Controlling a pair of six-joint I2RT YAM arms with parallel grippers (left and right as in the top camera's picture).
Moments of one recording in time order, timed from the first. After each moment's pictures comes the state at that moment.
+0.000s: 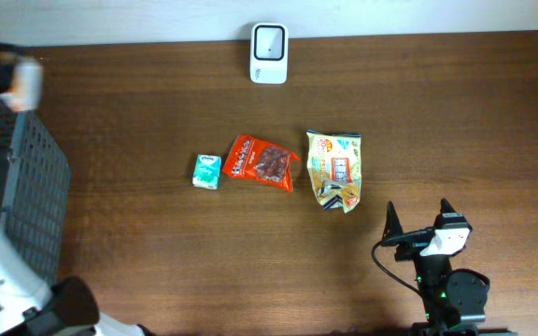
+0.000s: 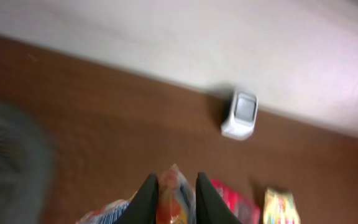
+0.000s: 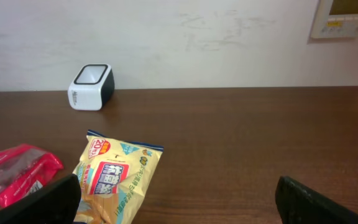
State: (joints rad) left arm 0.42 1.75 2.30 -1.29 0.52 -0.05; right arm 0.00 0.01 0.01 -0.08 -0.04 0.04
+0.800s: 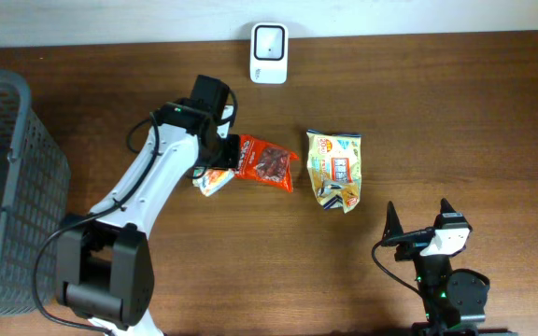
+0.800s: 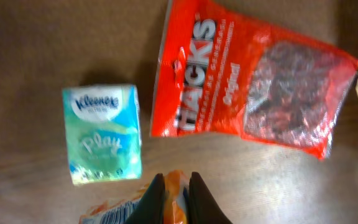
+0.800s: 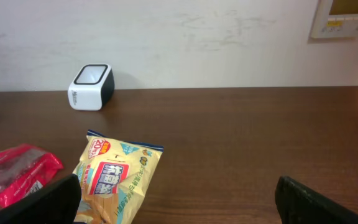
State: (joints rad) left arm -0.32 1.86 1.47 -0.92 0.06 -0.20; right arm 0.00 0.01 0.01 -0.08 -0.04 0.04
